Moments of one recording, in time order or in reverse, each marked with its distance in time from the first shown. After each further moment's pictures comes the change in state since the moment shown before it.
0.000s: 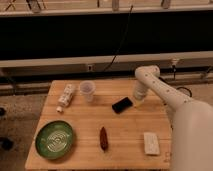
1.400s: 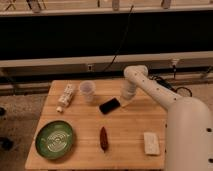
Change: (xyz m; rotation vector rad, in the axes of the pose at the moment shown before) arm -0.074 -0.024 0.009 0.003 -0.086 -0.209
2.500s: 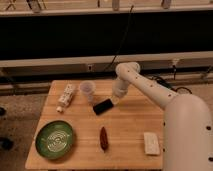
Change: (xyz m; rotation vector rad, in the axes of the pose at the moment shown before) arm -0.048 -0.027 -0.025 0.047 -0.020 -0.113
